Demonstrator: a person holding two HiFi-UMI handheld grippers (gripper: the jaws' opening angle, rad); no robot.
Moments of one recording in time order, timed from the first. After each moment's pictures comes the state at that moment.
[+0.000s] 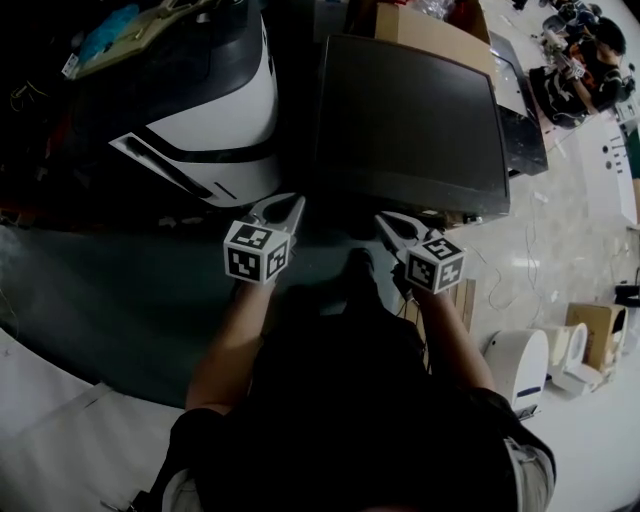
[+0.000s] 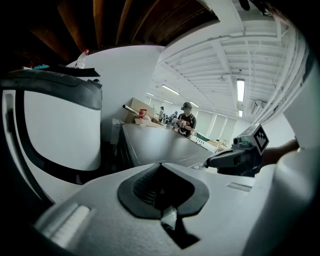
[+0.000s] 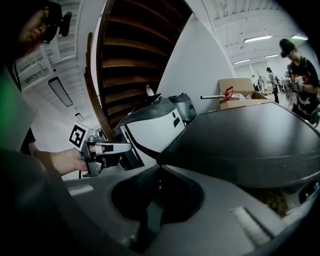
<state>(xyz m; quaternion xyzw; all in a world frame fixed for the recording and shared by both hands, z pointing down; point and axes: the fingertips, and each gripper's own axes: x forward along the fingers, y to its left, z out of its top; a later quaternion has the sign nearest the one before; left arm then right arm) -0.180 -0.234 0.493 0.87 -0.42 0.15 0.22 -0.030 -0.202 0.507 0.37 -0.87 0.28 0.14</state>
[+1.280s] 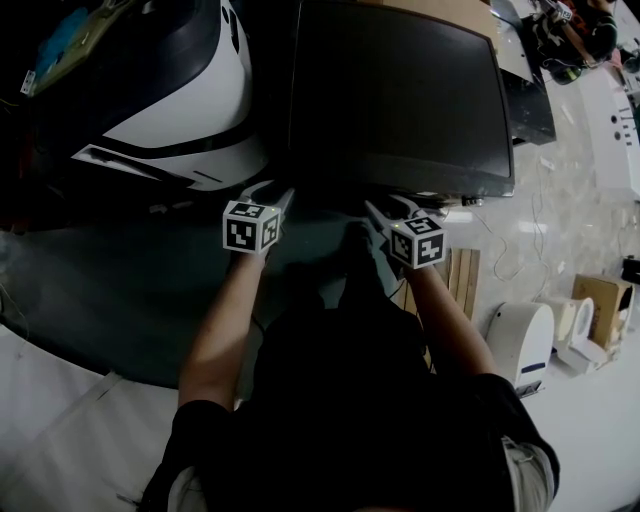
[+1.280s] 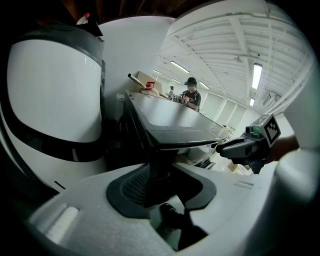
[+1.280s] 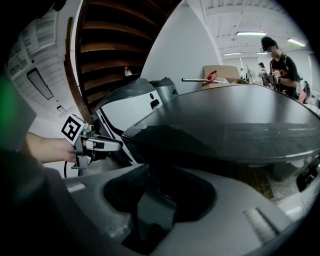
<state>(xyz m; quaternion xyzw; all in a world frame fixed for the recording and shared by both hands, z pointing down) -0.156 -0.275 0.625 0.83 -0.41 0.25 0.29 0.029 -0.237 0.621 0.42 -0.82 0.32 0.21</state>
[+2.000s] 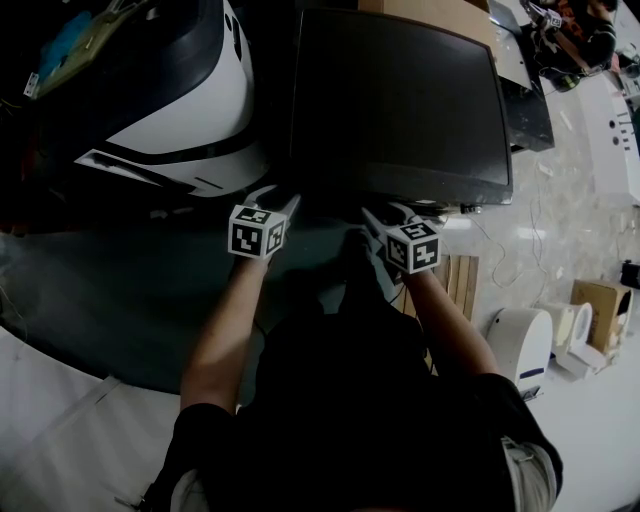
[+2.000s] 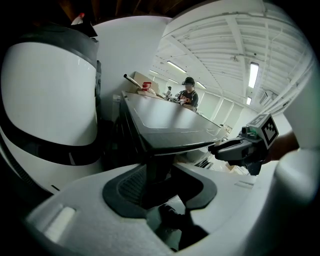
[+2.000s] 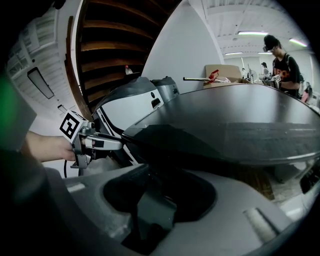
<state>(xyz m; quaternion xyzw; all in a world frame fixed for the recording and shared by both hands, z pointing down) -0.147 -0.276 0.622 0.84 -0.40 0.25 0.28 0.020 -0.239 0.626 0.41 -0.82 0.33 0.21</state>
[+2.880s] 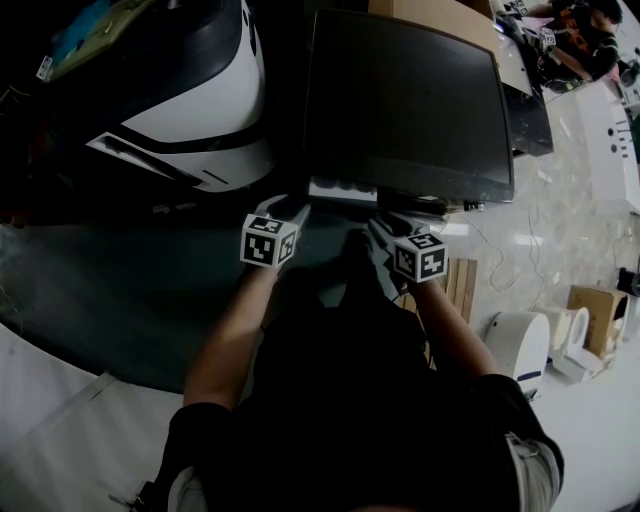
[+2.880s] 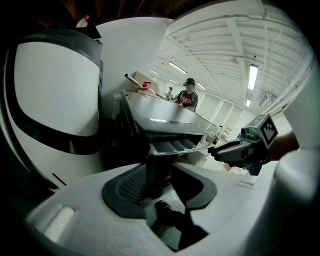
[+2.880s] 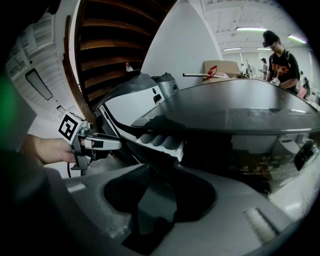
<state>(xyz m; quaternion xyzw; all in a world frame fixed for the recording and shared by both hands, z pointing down) -0.152 -0.232 0.619 0.83 -0.40 0.25 0.29 0.013 -0.196 0.621 0.41 -0.81 0.35 0.22</state>
